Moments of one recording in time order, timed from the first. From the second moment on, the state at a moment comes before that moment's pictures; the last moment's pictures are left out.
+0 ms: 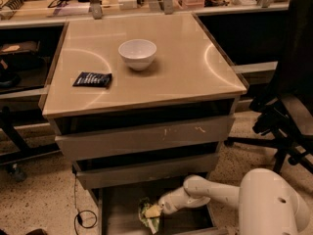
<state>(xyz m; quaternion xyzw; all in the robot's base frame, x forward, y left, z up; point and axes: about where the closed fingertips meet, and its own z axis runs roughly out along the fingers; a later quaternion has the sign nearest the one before) 0.474 0.034 0.231 -0.34 0.81 0.46 0.12</state>
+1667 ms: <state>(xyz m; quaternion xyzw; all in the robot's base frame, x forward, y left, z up) 0.506 0.032 0.192 -0.29 0.81 0.46 0.21</state>
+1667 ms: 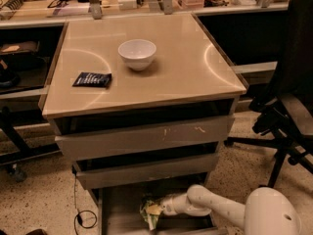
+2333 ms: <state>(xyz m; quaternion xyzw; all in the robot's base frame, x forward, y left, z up) 0.529 0.029 0.178 -0.27 0.82 0.45 0.22</state>
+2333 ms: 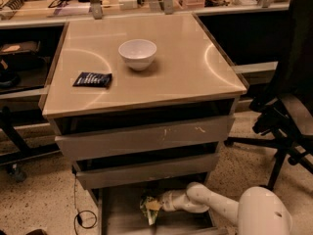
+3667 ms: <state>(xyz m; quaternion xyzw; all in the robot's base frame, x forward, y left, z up) 0.540 0.033 0.169 -0.27 0.82 0.46 0.22</state>
